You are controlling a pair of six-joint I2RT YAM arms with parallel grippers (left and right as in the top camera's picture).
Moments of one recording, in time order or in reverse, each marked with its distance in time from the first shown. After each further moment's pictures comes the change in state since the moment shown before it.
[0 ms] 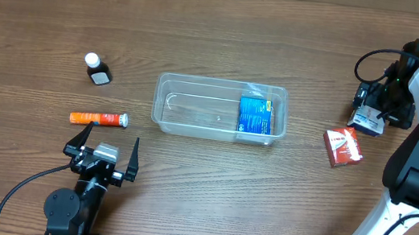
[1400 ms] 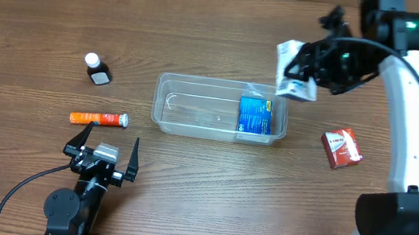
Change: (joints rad) left arm 0.000 0.000 0.000 0.000 0.000 0.000; right arm 0.408 -0.333 0.290 -0.438 -0.518 -0.013
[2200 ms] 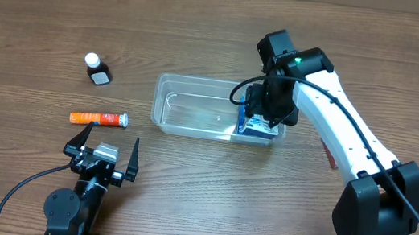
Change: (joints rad) left arm 0.000 0.000 0.000 0.000 0.000 0.000; right arm 0.301 -0.001 -0.451 0.314 0.417 0.400
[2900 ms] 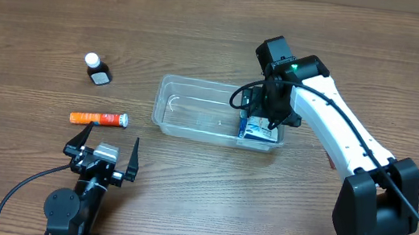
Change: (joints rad) left arm 0.000 0.000 0.000 0.000 0.000 0.000; right arm 0.000 0.000 -0.071 0.105 0.044 -0.019
